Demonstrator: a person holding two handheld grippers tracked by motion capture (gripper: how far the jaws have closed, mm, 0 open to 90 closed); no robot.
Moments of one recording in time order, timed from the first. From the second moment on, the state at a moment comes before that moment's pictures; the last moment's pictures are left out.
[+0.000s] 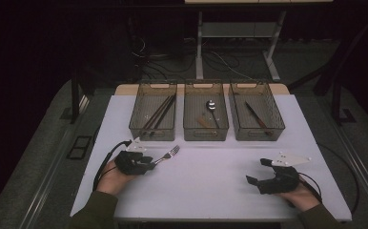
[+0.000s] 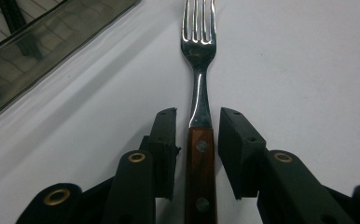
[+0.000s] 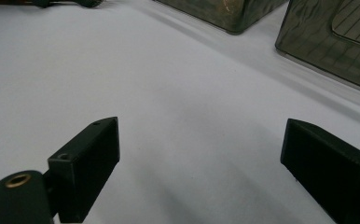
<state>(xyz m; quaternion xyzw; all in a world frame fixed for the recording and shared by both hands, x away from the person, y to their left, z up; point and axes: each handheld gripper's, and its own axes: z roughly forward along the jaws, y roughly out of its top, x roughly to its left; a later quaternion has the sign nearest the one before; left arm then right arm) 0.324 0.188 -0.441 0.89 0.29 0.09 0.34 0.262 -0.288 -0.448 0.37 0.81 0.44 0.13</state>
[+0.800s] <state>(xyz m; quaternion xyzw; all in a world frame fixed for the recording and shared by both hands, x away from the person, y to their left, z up) 0.318 0.180 -0.433 0.88 0.30 0.08 0.36 0.266 -0.285 -0.444 0.38 0.81 0.44 0.11</state>
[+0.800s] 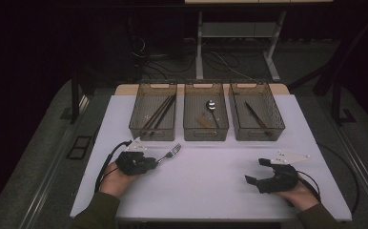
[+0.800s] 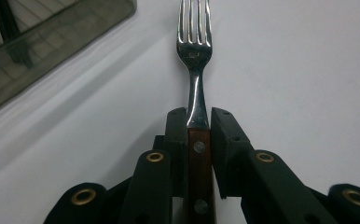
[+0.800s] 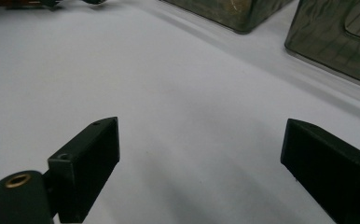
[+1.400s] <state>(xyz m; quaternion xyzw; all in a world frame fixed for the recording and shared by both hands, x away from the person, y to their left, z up) 0.296 0.104 -0.397 0.87 0.26 0.08 0.40 0.290 -0.241 -0.413 0.39 0.77 0.50 0.07</state>
